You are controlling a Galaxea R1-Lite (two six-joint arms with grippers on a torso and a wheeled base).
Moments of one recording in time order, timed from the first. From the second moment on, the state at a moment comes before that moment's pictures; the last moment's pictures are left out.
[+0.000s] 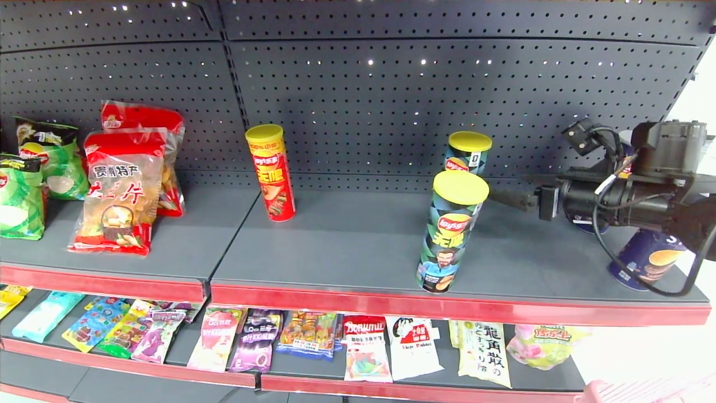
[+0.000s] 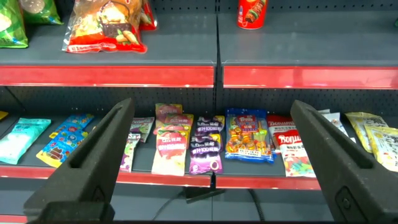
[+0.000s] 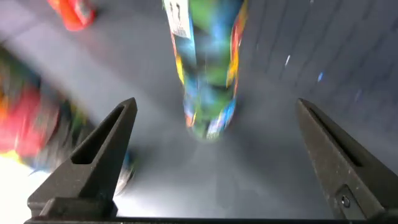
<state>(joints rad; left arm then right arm) 0.00 0.00 0.00 0.00 -0.02 0.03 0.04 1.75 -0.95 -0.49 0.55 -0.18</state>
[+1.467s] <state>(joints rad) 0.00 0.00 0.00 0.00 -0.02 0.03 0.13 1.72 -0.72 -0.70 0.84 -0.29</state>
